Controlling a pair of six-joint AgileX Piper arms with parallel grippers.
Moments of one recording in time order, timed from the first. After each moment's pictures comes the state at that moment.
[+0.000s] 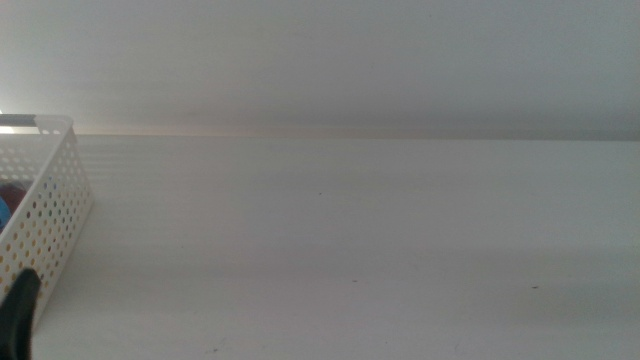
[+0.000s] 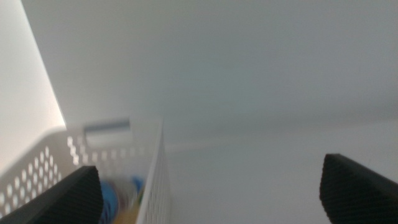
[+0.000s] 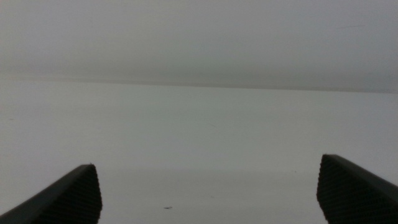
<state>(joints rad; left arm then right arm) -0.03 0.01 -0.12 0.04 0.22 0.04 0.00 0.08 -0.15 0.00 0.39 -0.08</state>
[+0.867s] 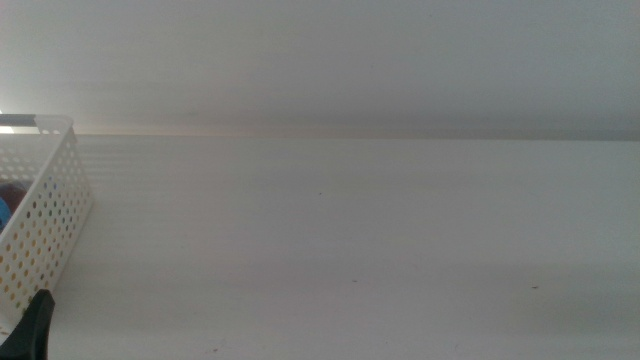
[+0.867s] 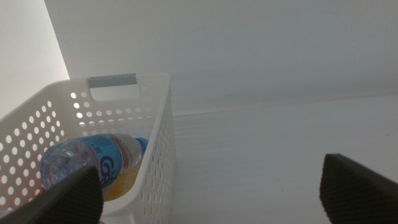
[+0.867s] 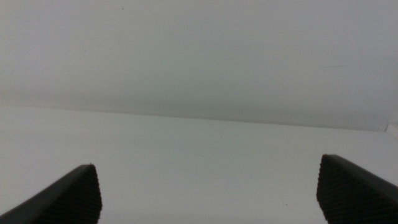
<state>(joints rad) 0.03 0.00 0.00 0.01 0.19 0.04 -0.01 0.00 0.00 -0.05 0.18 -0.08</state>
